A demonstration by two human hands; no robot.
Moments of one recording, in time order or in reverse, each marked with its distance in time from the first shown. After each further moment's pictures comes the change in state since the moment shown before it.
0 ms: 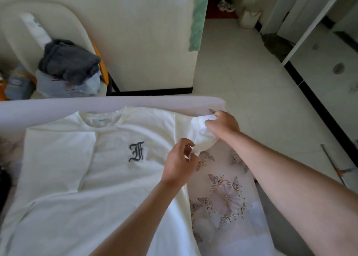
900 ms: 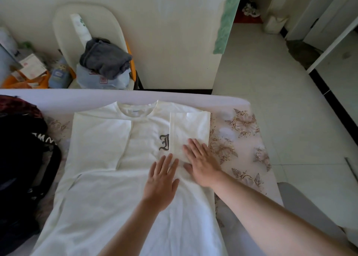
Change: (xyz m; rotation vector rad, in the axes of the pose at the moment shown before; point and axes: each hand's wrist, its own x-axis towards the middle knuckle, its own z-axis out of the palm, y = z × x) left_hand -0.089 -0.118 -0.102 0.912 -0.154 0.144; right_hand -0.123 -0.024 0.140 -0.605 -0.176 -0.760
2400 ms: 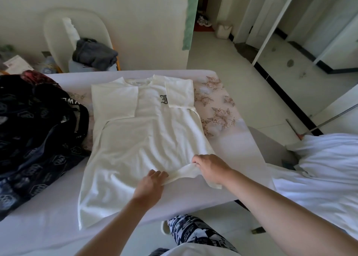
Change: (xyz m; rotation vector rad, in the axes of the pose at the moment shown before) left_hand -0.302 -0.050 -0.018 -0.230 -0.087 0.243; right_hand -0.280 -0.197 0.029 0.243 0.077 0.111
